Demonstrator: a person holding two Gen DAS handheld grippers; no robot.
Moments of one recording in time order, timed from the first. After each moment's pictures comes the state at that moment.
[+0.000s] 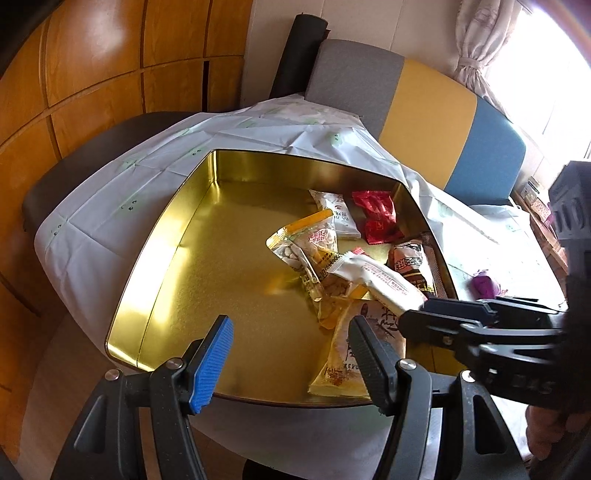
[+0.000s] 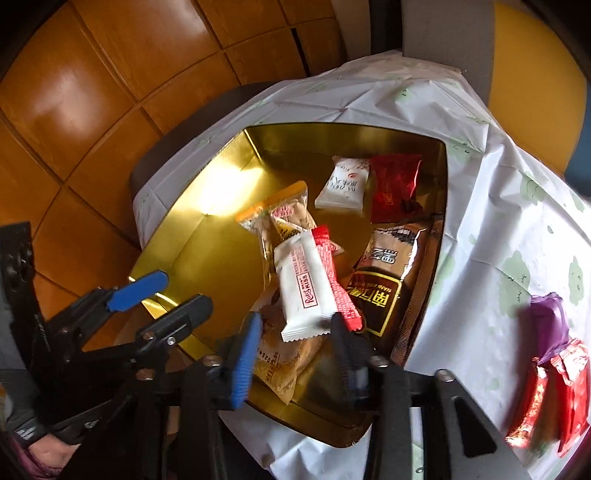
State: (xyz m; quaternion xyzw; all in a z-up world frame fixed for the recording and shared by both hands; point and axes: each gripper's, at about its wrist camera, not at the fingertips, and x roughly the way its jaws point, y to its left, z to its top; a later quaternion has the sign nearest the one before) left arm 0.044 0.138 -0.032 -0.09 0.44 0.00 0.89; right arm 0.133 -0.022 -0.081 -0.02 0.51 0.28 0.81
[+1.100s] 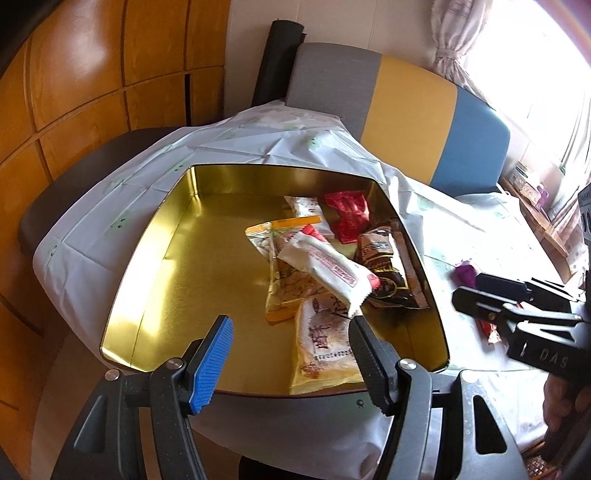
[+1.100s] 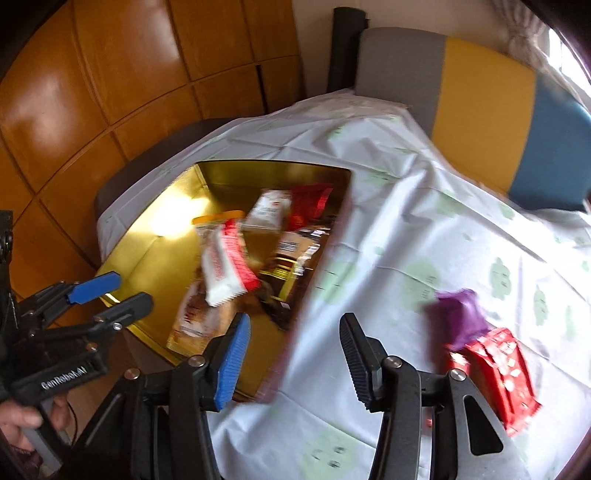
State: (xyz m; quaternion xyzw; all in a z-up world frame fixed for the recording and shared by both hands) left arm 0.035 0.114 -0.018 -0.06 0.43 -0.02 0.90; right arm 0.106 -0.099 -0.054 -0.03 0.45 0.19 0.87
